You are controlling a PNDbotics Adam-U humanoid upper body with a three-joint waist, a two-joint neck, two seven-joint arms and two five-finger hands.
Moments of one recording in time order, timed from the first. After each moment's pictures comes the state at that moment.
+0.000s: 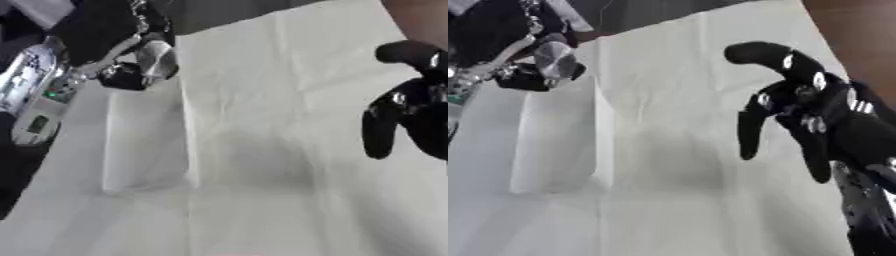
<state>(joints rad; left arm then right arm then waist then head) -0.29 0.73 0.01 -1.92 -0.94 -0.30 -0.01 -0.47 -0.30 0.34 -1.98 -0.54 -0.32 0.79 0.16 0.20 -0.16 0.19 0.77</state>
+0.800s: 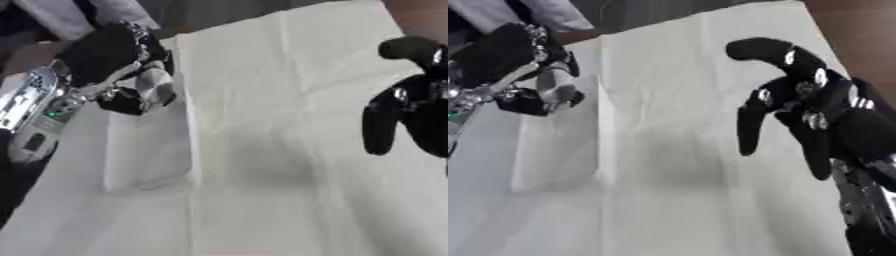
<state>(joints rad) -0.25 0.74 -0.07 -1.89 -0.84 -0.39 -0.06 -0.48 -0.29 0.34 -1.98 -0.54 -0.33 0.78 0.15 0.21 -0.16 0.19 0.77</state>
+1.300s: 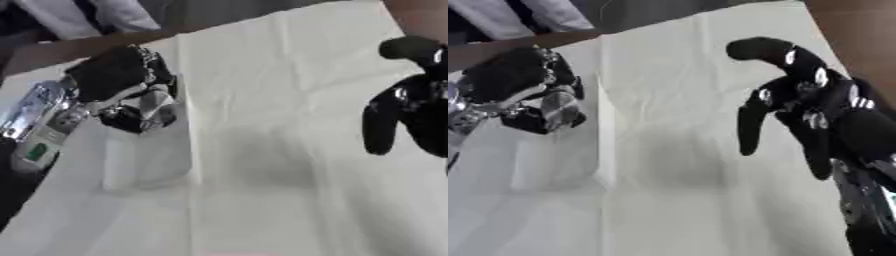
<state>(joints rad) -0.19 0.78 -0.09 -1.88 -0.86 -0.43 -0.08 -0.48 -0.29 0.33 -1.98 -0.54 -0.33 0.78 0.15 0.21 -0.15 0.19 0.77</state>
